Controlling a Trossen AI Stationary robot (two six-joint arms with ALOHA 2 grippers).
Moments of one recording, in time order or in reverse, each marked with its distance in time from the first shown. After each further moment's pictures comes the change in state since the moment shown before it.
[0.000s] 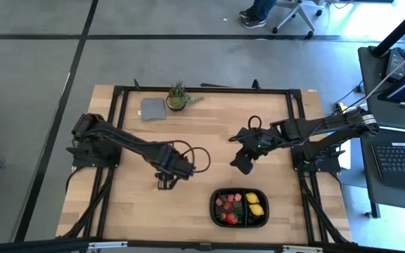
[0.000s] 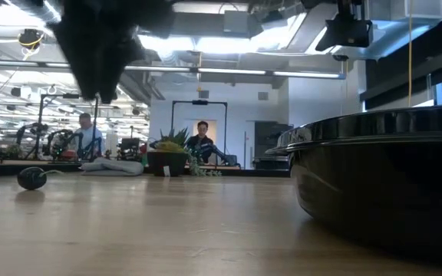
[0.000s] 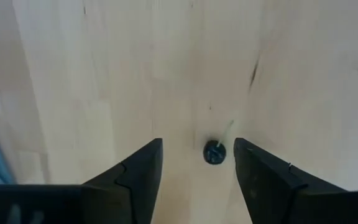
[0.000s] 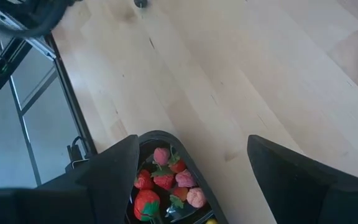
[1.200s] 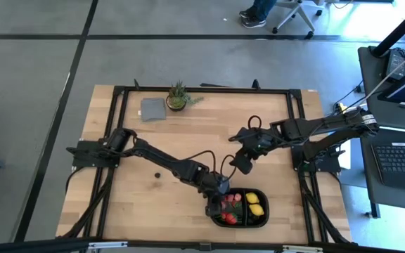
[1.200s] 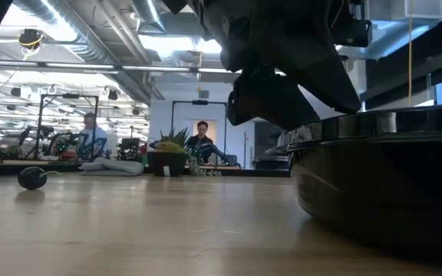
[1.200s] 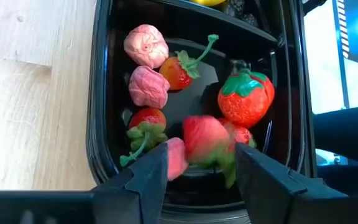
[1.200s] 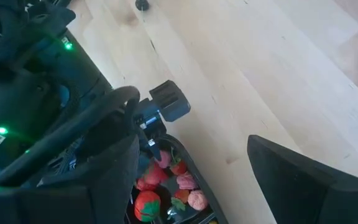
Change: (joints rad) left arm 0.001 0.415 0.226 0.886 0.280 -0.149; right arm -0.003 0.000 0.000 0.009 0.005 0.003
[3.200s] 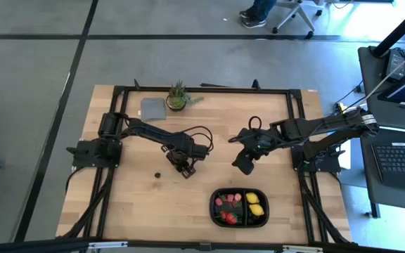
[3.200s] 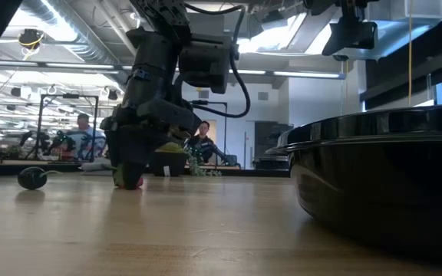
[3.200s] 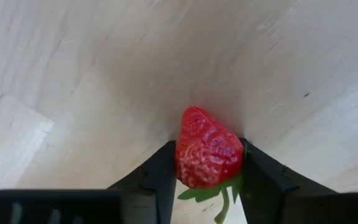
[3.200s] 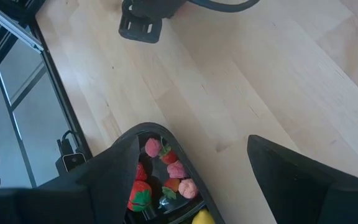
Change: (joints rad) left arm 0.259 -0.132 -0.323 -0.631 -0.045 -0.264; right arm 0.000 -0.001 0.000 -0.052 -0.008 -0.002
